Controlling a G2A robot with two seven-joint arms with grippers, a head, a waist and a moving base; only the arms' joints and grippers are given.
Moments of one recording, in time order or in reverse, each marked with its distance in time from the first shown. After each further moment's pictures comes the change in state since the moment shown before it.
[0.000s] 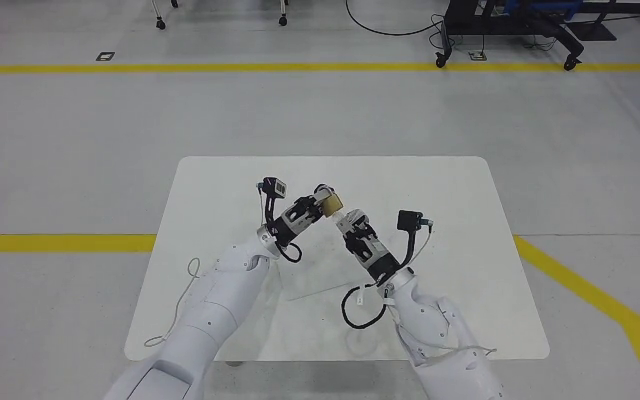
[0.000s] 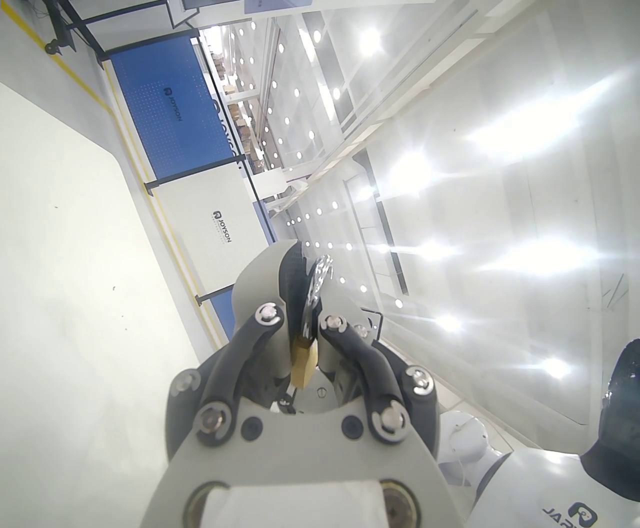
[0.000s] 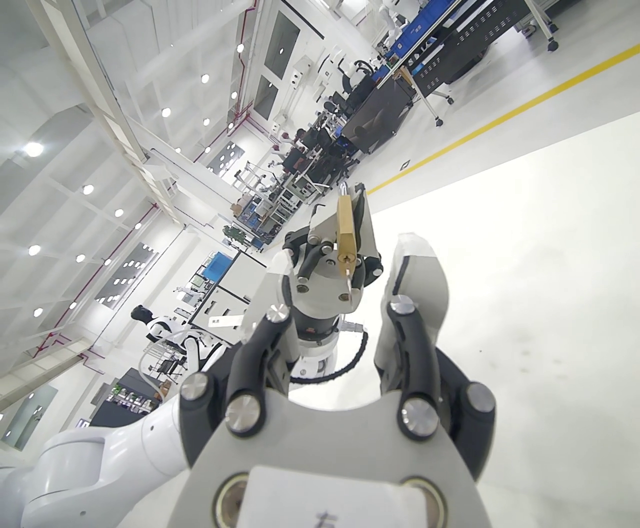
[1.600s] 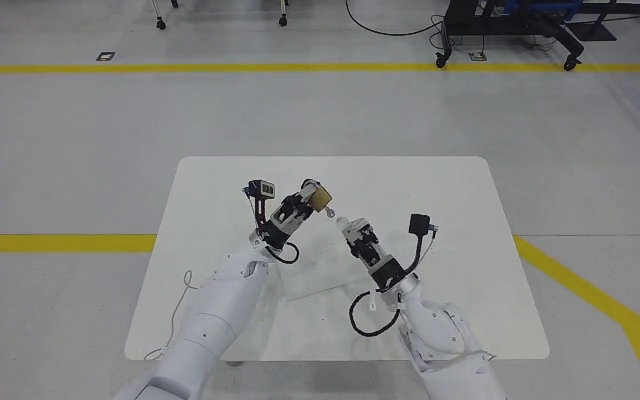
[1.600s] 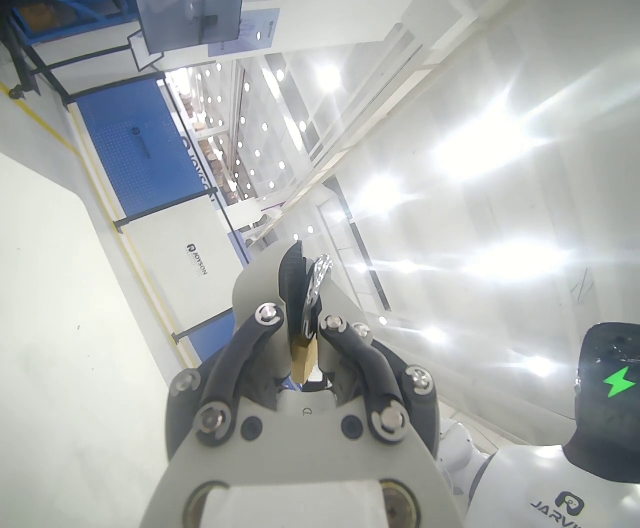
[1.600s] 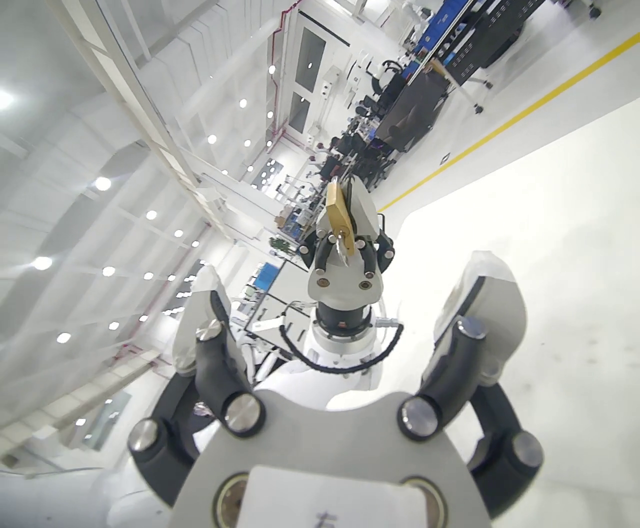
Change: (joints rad) left arm 0.100 0.014 -0.072 -0.136 -0.044 -0.078 0.042; right arm -0.036 -0.003 0.046 -0.016 0.324 -0.066 0.085
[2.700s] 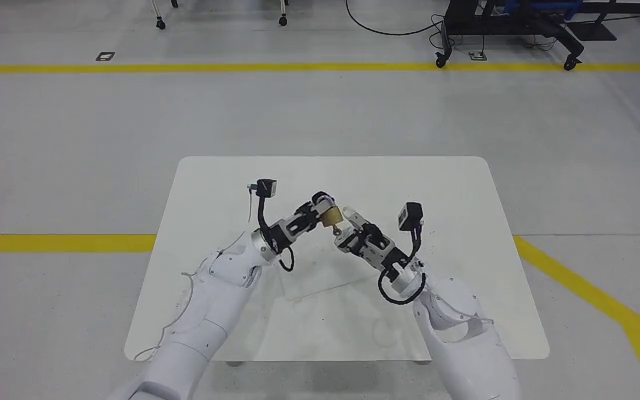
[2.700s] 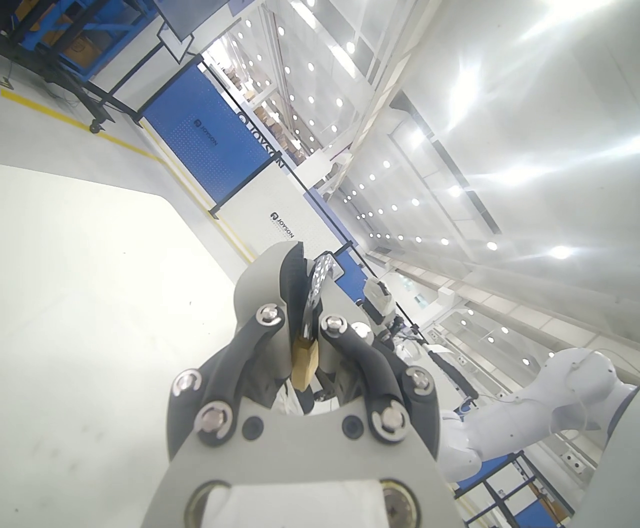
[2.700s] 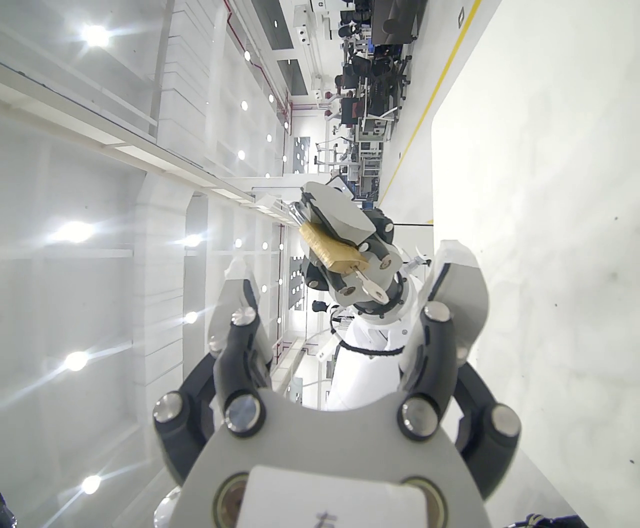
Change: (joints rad) left arm 0.016 0.048 0.009 -0.107 0.649 -0.085 0.299; right arm 0.094 0.018 0.045 0.090 0.435 0.285 0.300
